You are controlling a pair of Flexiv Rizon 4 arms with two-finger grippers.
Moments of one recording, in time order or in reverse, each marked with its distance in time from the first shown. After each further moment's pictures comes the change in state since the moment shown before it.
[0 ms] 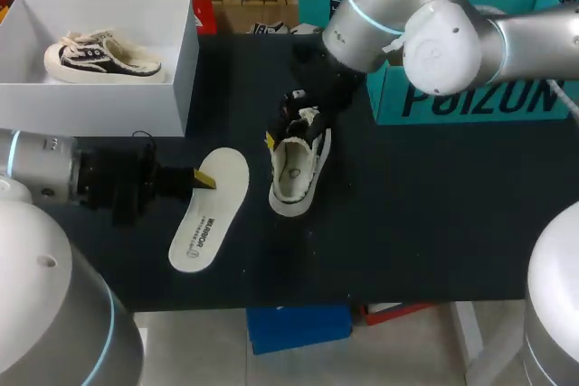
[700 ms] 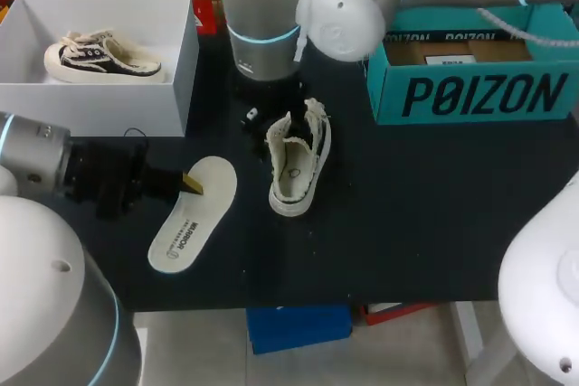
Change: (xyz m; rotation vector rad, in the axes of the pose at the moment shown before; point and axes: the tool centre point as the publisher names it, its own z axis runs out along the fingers) left arm 0.014 0.000 -0.017 0.058 0.105 -0.029; right arm -0.007 0.018 0.022 0.237 -0.485 -0.273
